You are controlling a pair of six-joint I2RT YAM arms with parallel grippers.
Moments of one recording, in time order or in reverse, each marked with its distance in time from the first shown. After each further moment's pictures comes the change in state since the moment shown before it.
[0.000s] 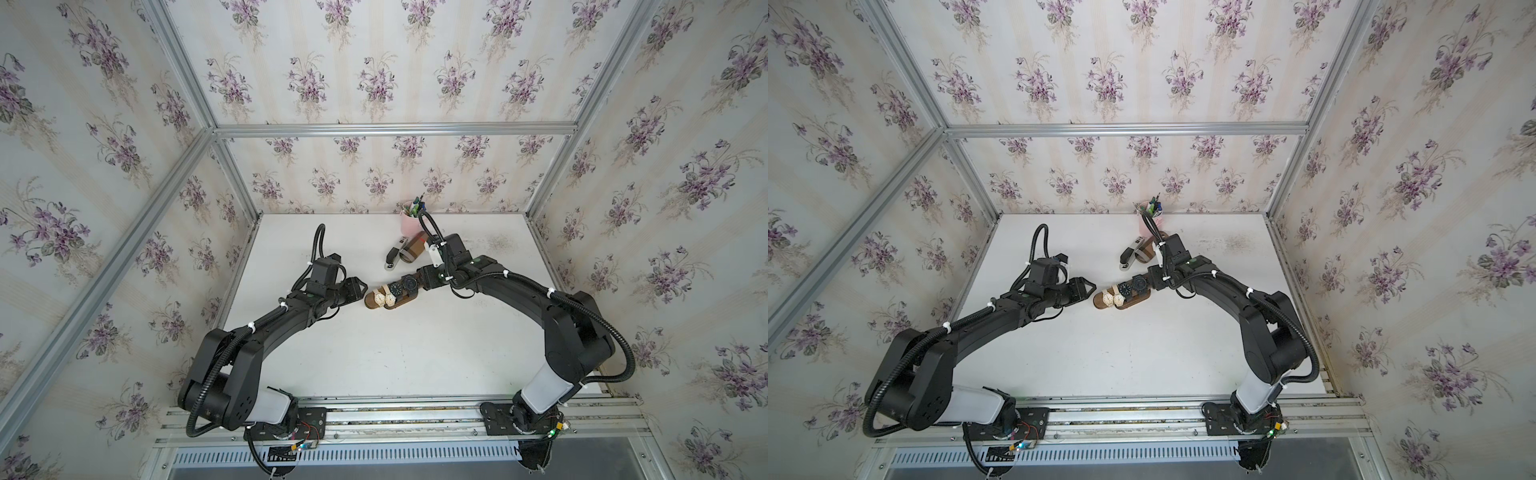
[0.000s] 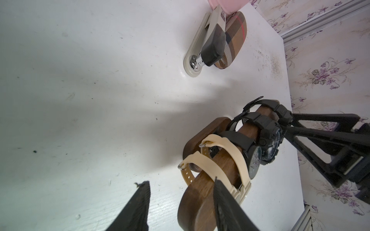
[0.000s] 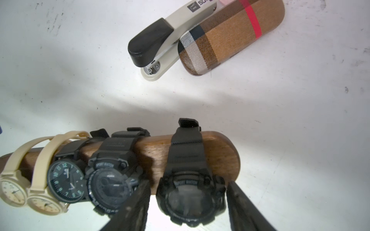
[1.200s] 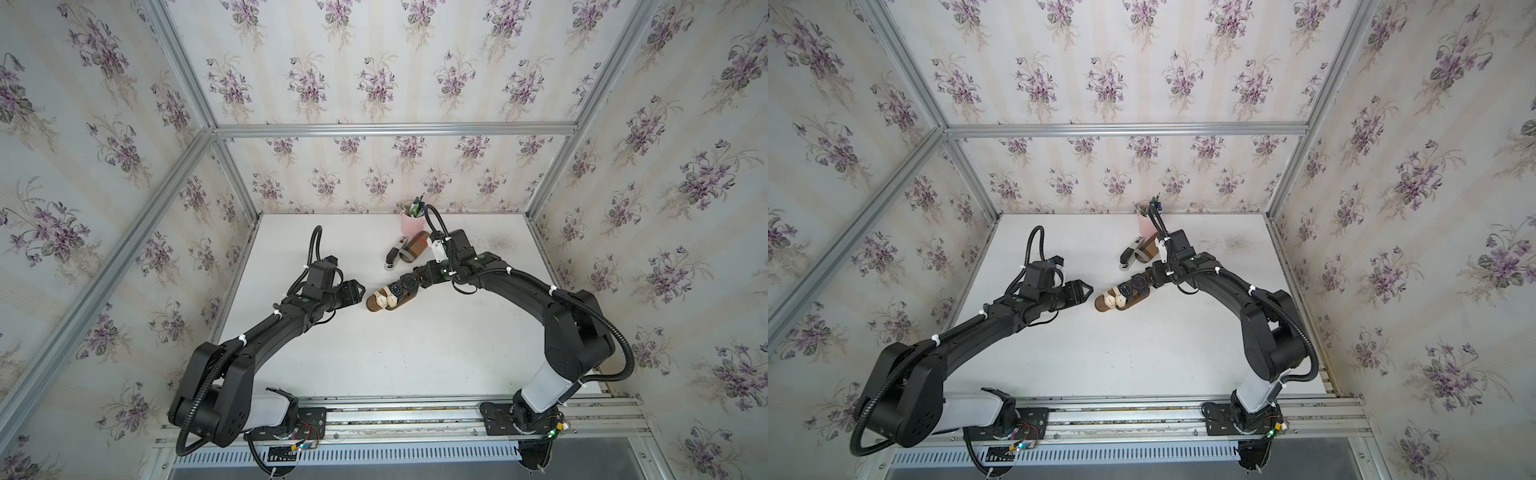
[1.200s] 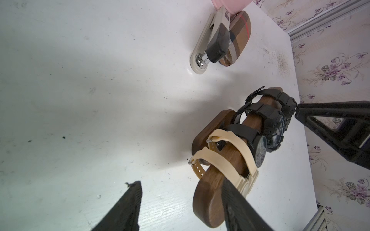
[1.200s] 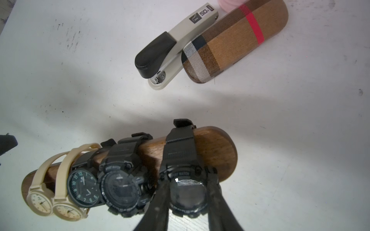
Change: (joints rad) left arm 0.001 -0.079 -0.031 -0.055 -0.041 0.037; right arm -0.039 0.016 0.025 0.006 -0.086 0.025
